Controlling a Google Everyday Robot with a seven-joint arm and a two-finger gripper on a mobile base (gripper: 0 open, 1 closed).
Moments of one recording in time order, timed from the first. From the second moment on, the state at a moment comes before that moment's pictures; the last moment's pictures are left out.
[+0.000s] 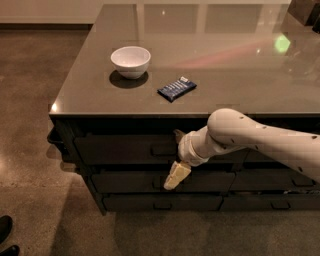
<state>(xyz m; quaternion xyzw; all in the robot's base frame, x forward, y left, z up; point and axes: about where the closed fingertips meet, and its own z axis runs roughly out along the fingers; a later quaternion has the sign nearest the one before) 0.544 -0.044 0.641 -0.63 0.71 0.15 0.28</state>
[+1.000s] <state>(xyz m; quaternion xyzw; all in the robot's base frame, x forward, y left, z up) 0.530 -0.047 0.648 -0.62 0.71 0.17 0.28</state>
